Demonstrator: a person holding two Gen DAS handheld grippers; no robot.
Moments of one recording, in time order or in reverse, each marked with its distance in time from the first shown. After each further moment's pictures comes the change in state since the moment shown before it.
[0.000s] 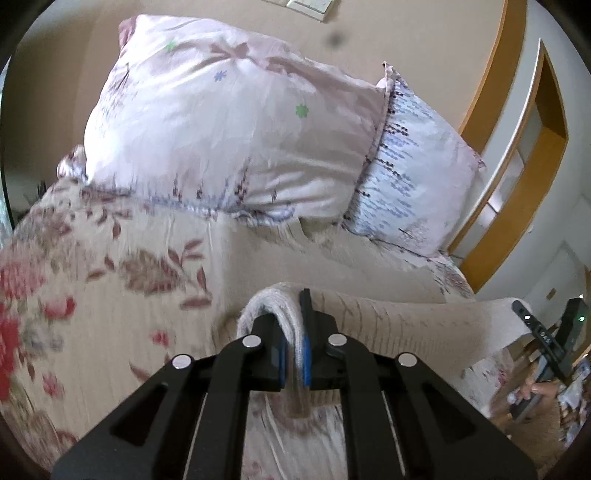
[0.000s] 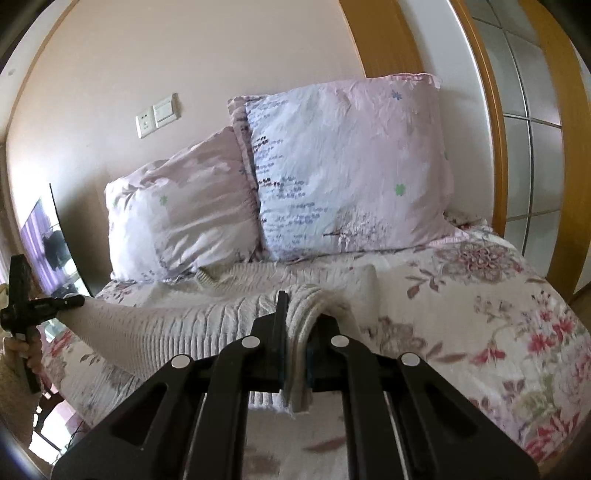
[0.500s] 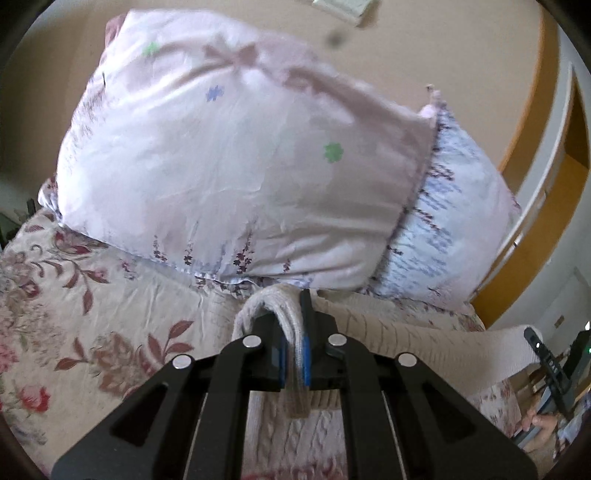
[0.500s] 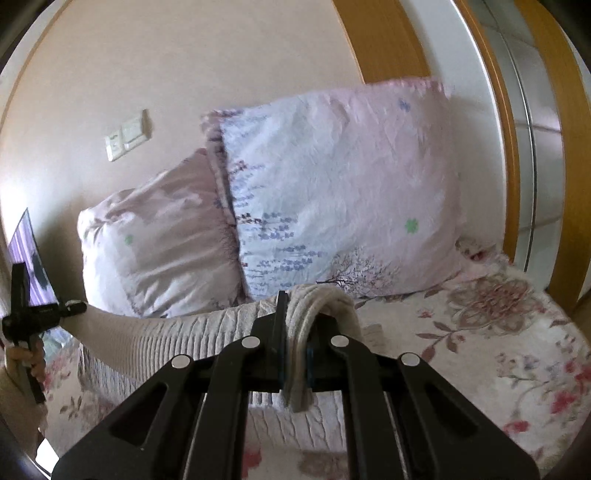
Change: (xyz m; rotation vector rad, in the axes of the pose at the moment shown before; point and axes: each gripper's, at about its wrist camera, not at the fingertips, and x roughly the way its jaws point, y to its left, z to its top) left arm 0.090 0.015 0.085 -0.080 -0.040 0.043; right arm 0.093 -0.014 0.050 0.048 -0.046 -0.025
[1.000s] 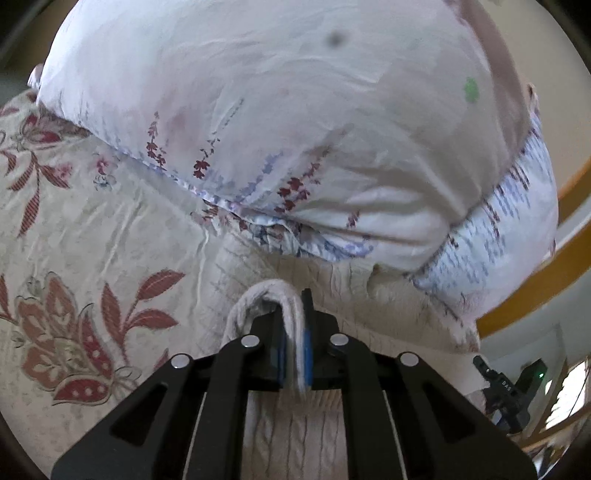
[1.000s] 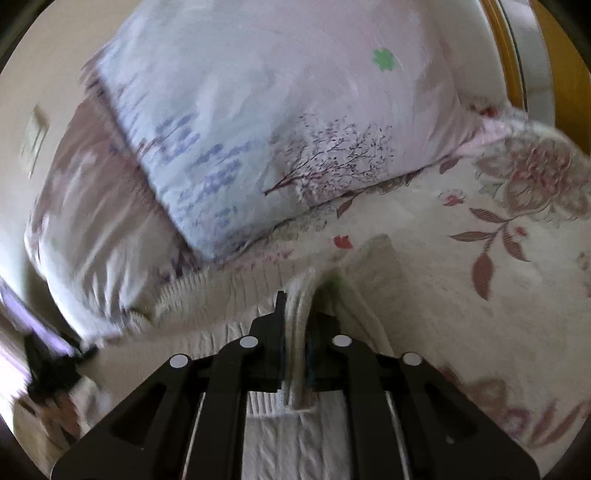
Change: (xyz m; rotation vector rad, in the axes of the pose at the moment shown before) left arm 0.090 0.053 -0.017 -0.285 0.203 -0.008; right arm 0.132 -0.066 -0.036 0.354 0.334 -0.014
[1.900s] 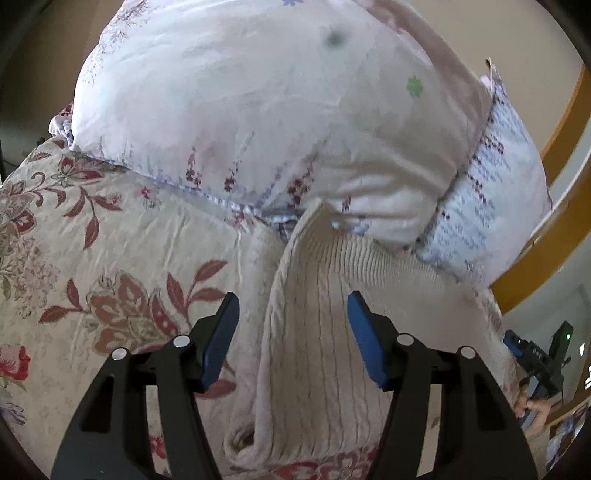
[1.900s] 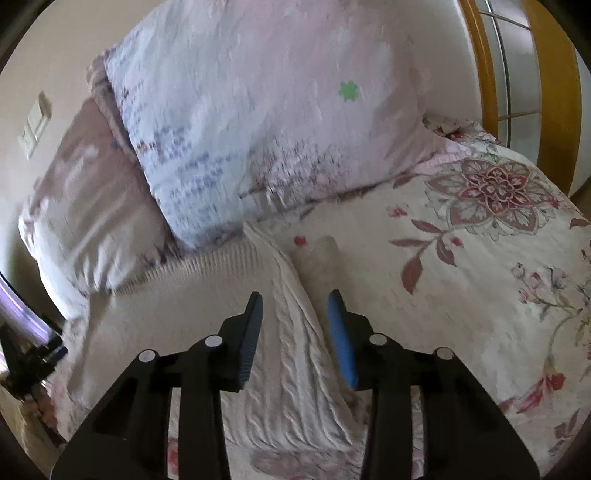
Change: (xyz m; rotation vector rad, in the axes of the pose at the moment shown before) left arm -0.059 -0.001 -0.032 0.186 -0.050 0.070; right arm -0.049 -0.018 -0.014 -0.132 -0.023 -0.089
